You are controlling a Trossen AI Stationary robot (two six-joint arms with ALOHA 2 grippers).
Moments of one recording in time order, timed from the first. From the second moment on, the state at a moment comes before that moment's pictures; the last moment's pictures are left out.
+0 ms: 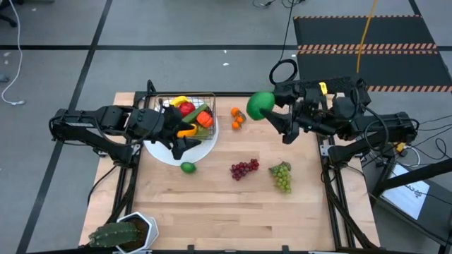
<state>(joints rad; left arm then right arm) -0.15 1.20 1.47 -0.84 -0.26 -0.61 0.14 1.10 1.24 0.13 0.39 0.18</state>
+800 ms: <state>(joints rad) -0.17 1.20 1.47 -0.79 -0.26 -0.60 0.14 1.10 1.24 0.11 0.39 0.10</state>
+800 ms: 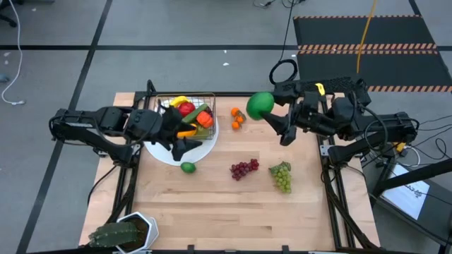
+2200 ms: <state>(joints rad) -0.13 1.16 1.47 -1.06 -0.27 -0.86 -0.35 1.73 1.08 0.66 -0.05 0.56</state>
